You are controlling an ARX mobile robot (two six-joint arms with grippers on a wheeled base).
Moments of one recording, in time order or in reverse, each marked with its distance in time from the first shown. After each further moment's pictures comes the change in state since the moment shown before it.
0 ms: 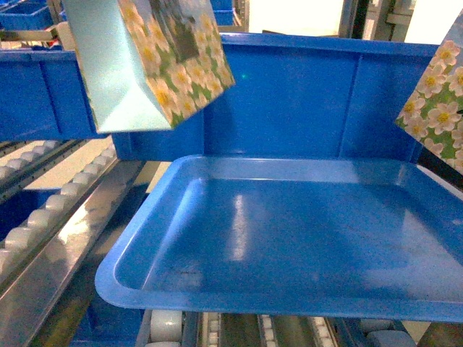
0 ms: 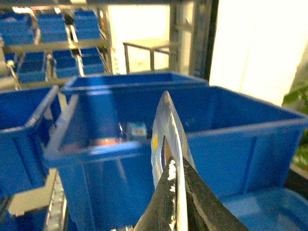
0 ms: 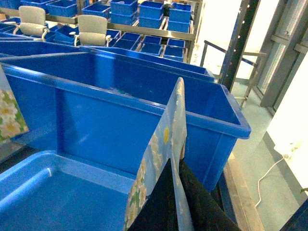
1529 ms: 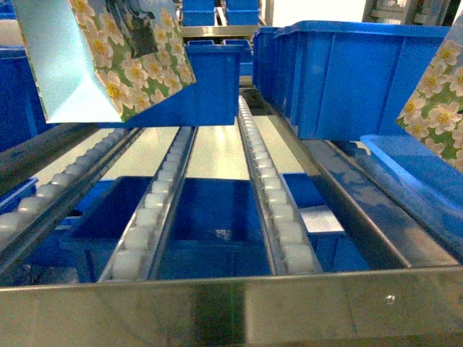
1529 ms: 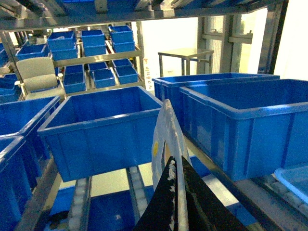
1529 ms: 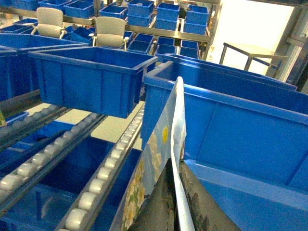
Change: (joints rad) left arm 0.037 -0.028 -0.045 0.062 -0.019 0.074; right arm 0.000 -0.002 -0.002 0.000 0.006 -0.003
